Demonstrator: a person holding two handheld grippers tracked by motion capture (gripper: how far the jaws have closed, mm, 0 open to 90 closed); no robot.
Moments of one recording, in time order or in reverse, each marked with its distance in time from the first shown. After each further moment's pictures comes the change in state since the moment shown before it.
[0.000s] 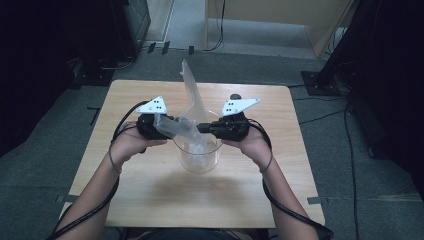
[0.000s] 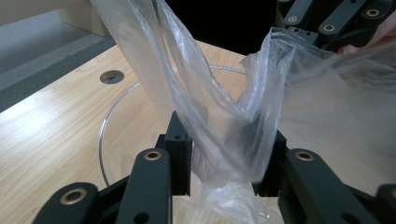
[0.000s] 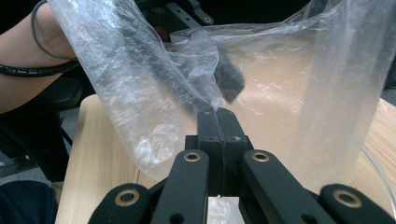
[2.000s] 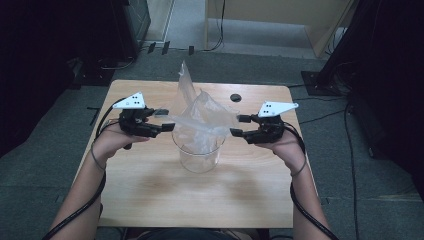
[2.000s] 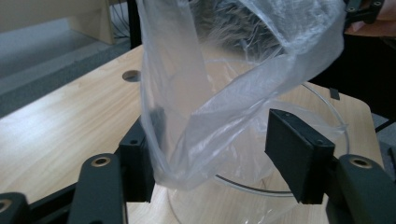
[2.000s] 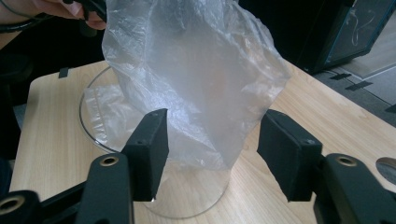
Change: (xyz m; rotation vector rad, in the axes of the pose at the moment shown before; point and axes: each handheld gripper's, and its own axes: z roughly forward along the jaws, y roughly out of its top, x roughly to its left) left arm 0.035 -0.022 -0.033 -0.060 -0.005 -0.020; right arm -0.026 -0.038 -0.077 0.008 -0.181 0.004
